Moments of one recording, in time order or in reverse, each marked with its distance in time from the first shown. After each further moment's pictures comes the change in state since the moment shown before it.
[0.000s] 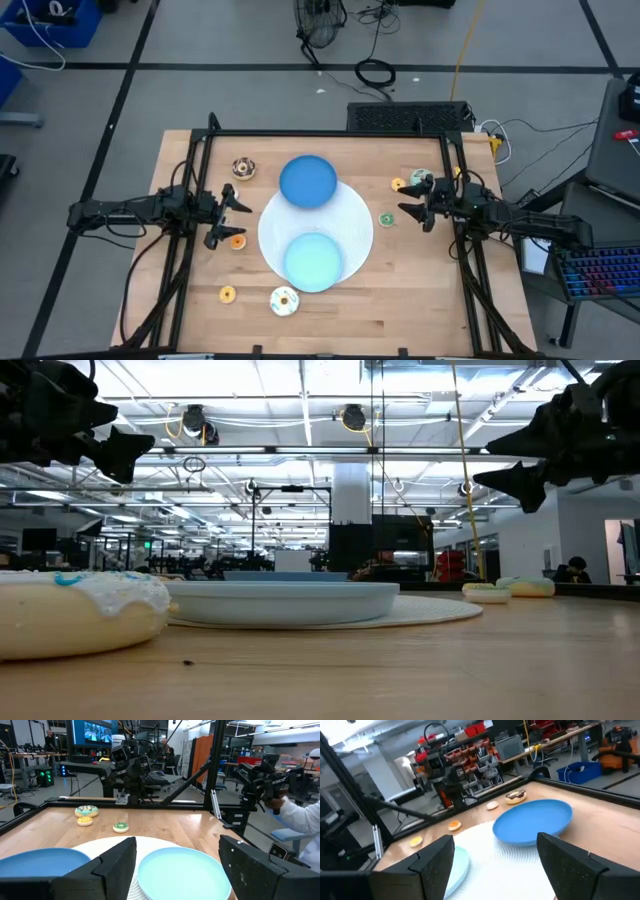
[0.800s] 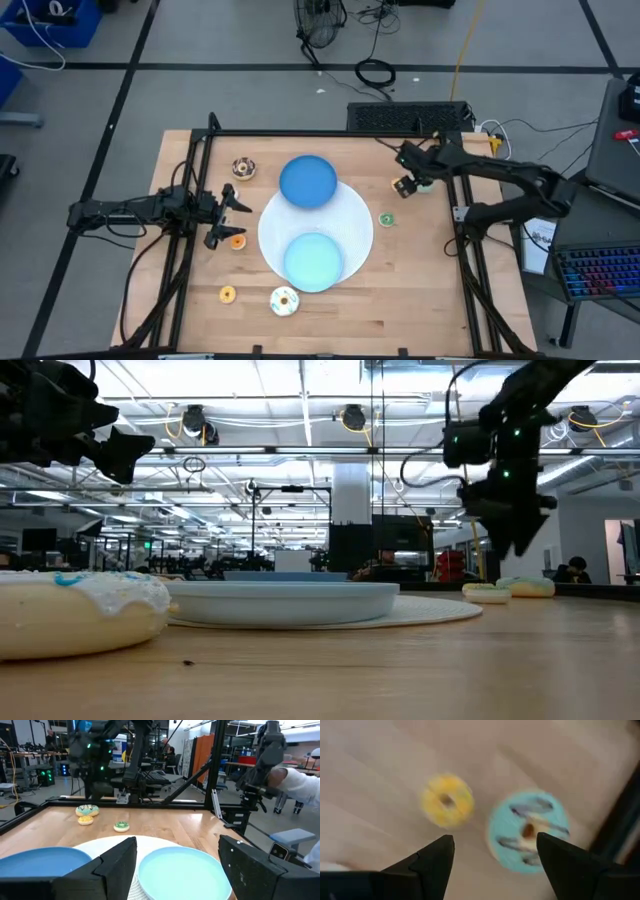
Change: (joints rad) left arm 0.000 0.002 0.000 -0.001 -0.004 0.000; right arm -0.367 1.115 0.759 -1.039 0.281 -0.011
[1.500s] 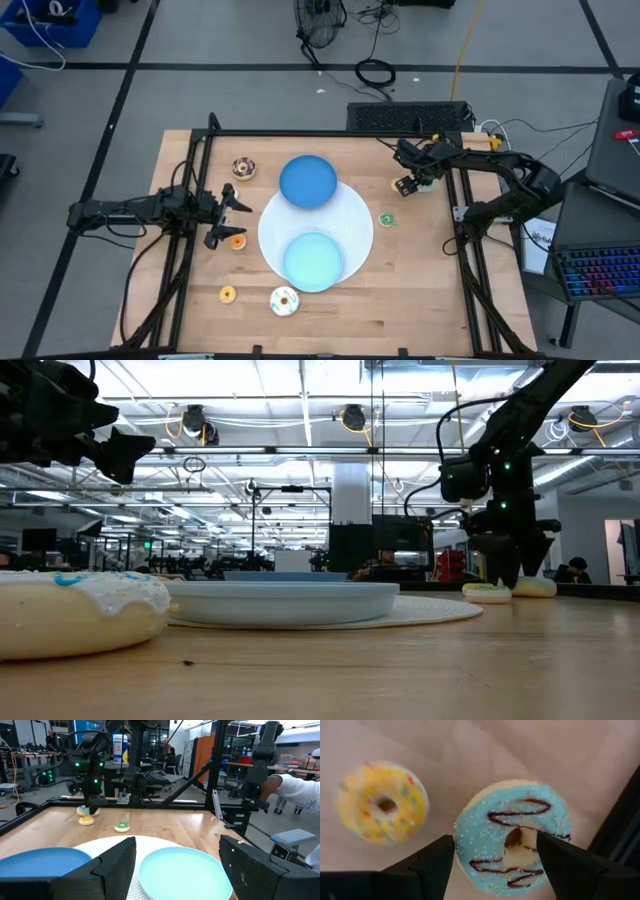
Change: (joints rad) left arm 0.000 0.000 0.000 0.000 -0.003 0.000; right arm -0.102 0.157 -0.047 0.062 -0.004 -0.019
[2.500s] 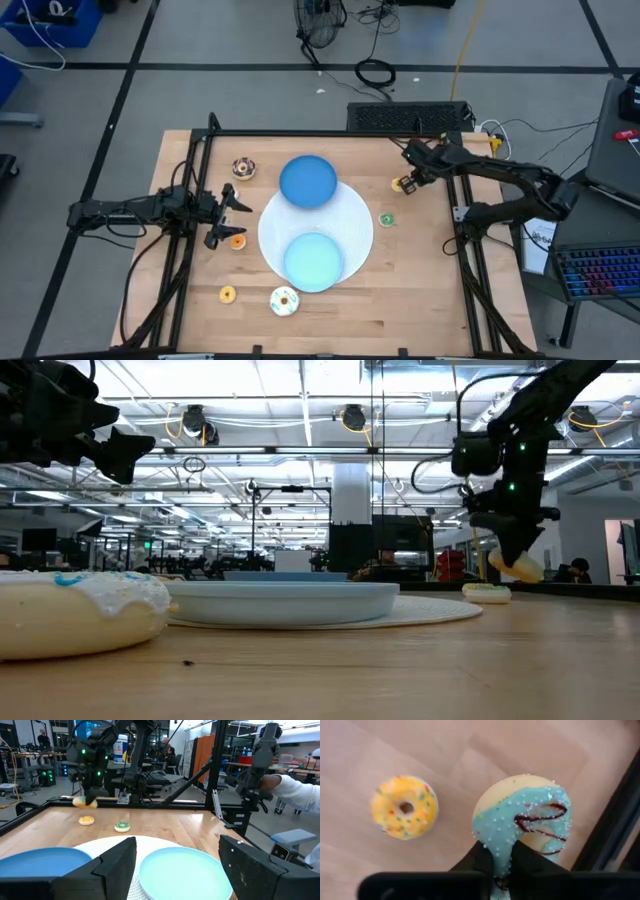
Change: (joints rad) left arm 0.000 0.000 0.000 0.000 -0.001 0.000; right arm 0.002 -0.196 -0.041 0.078 -0.005 -0.076
